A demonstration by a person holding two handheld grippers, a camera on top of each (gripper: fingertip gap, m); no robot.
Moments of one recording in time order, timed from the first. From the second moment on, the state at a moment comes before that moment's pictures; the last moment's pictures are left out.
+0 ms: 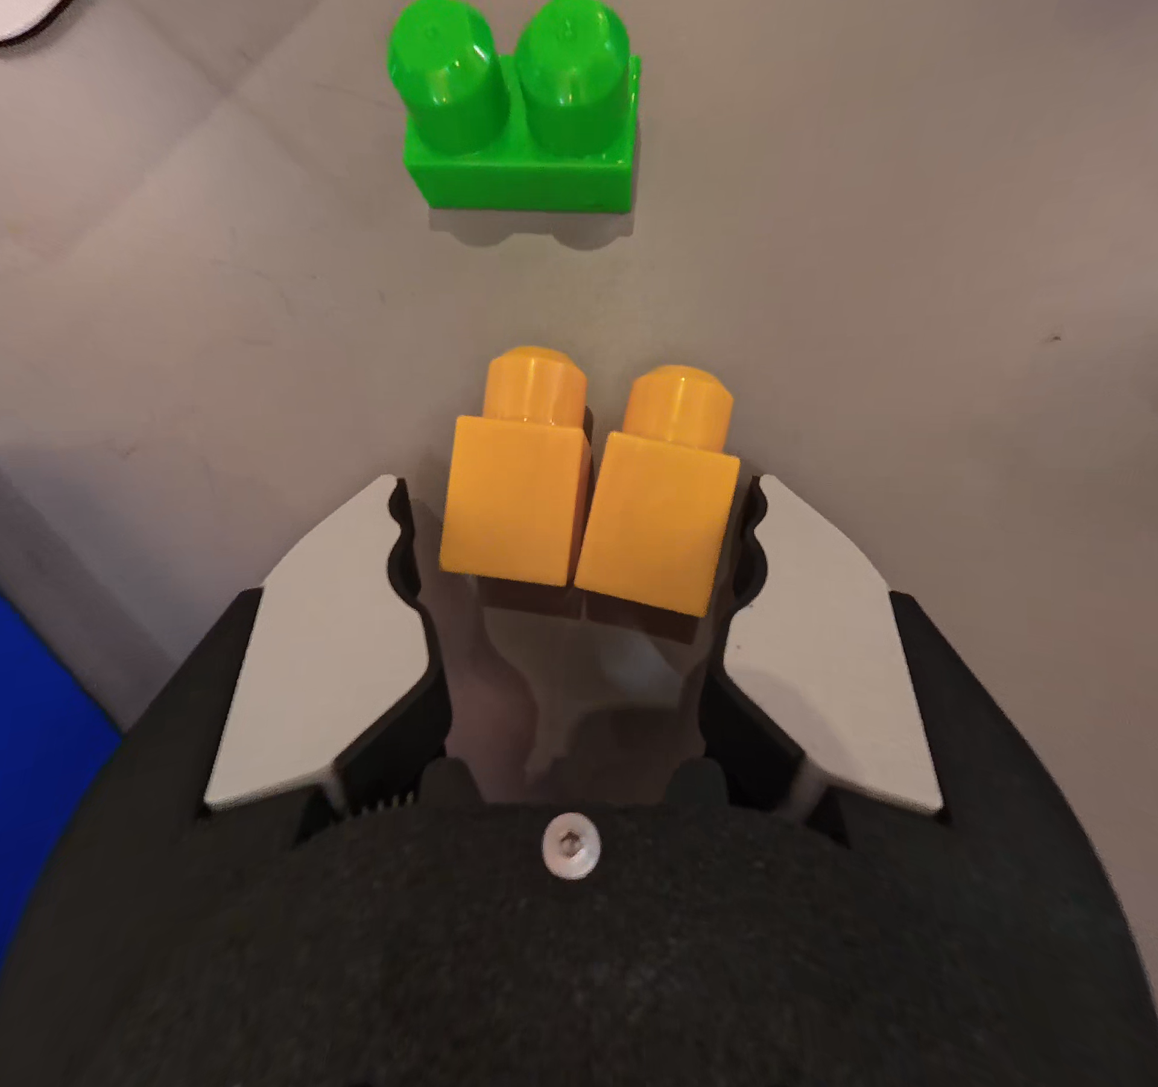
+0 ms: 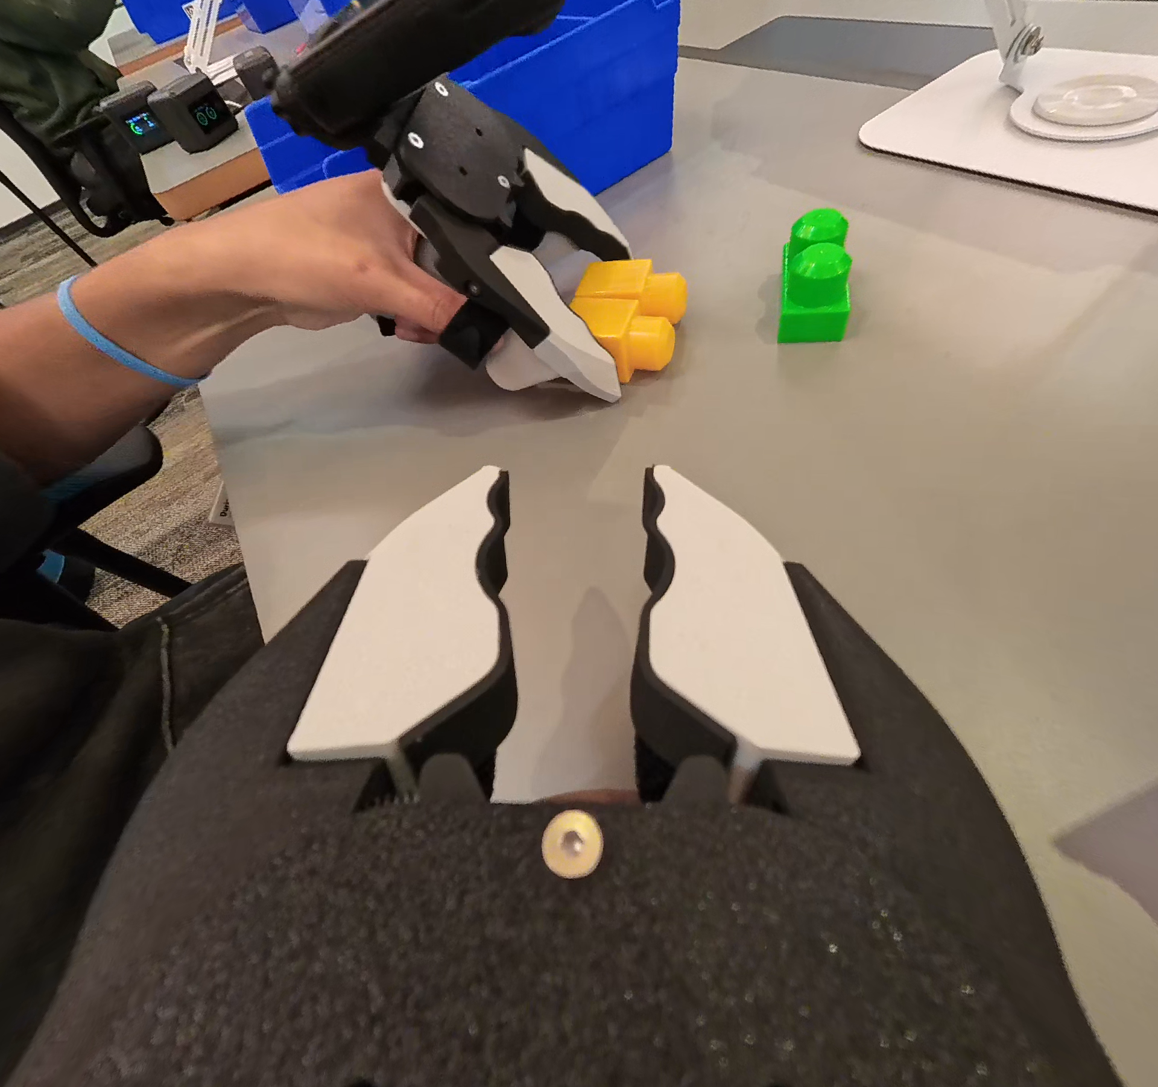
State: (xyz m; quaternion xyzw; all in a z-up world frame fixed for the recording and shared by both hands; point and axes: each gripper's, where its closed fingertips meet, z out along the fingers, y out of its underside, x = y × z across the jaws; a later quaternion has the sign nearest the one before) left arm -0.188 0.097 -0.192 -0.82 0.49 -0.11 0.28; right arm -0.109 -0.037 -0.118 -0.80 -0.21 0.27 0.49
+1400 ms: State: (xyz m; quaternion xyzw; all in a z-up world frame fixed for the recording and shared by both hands) left arm -0.229 0.049 -0.145 -0.80 0.45 -0.18 0.37; right arm -0.114 -0.036 -0.128 -0.81 -0.22 0.26 0.48
